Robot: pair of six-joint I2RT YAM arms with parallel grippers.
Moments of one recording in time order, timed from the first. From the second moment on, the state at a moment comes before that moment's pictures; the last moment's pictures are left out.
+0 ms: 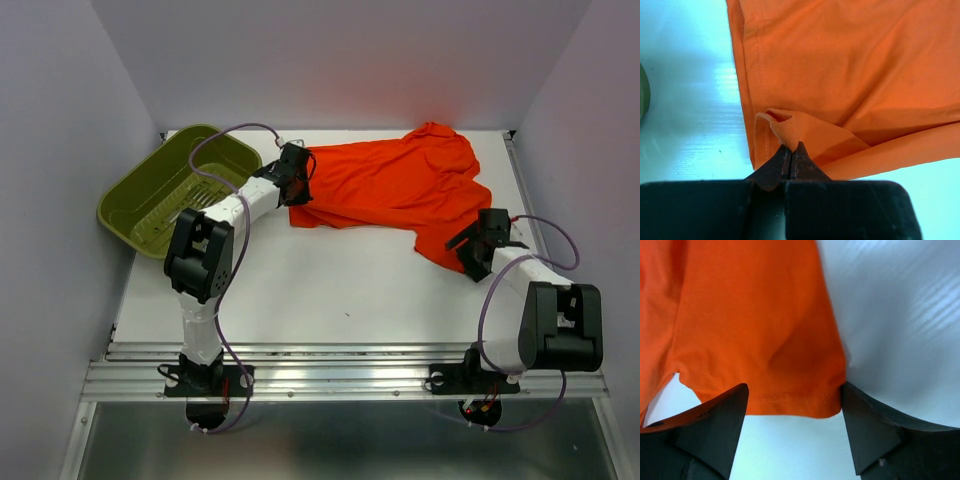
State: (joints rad) left arm -0.47 1.96 1.52 -0.41 -0.16 -0.48; right arm -0.09 1.36 0.66 -0.31 0.11 0.86
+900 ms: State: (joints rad) left arm -0.45 1.84 1.65 -0.46 -0.10 -0.44; right arm -0.09 1.23 1.12 -0.28 0.12 0.77
